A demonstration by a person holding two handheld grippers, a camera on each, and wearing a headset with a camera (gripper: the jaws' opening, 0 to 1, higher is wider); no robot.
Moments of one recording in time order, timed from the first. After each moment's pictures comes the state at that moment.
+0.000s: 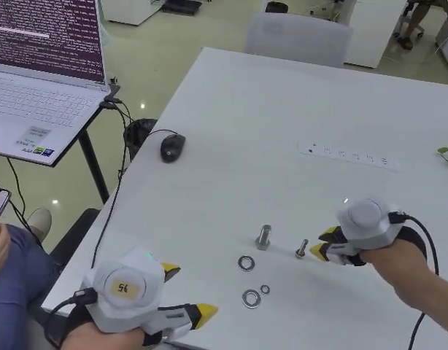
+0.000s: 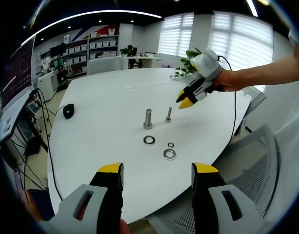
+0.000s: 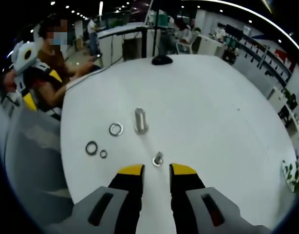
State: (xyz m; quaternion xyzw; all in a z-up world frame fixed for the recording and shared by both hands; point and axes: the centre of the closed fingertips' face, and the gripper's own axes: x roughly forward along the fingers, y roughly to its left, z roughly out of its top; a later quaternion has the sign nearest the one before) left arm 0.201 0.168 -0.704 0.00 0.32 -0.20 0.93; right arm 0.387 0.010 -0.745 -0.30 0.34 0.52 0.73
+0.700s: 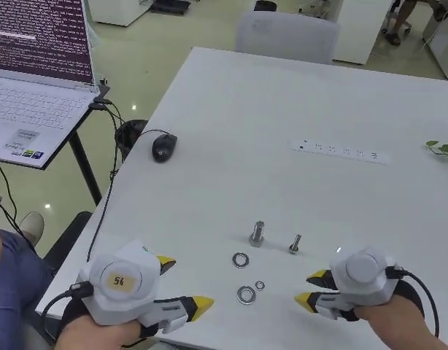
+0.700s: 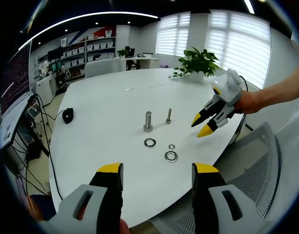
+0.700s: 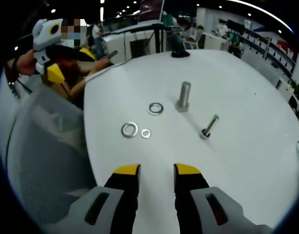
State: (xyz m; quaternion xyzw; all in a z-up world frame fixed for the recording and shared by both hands) left arm 0.207 0.169 -0.700 0.01 0.32 -0.21 0.93; right arm 0.296 0.002 -0.787 -0.26 0.36 0.55 0.71
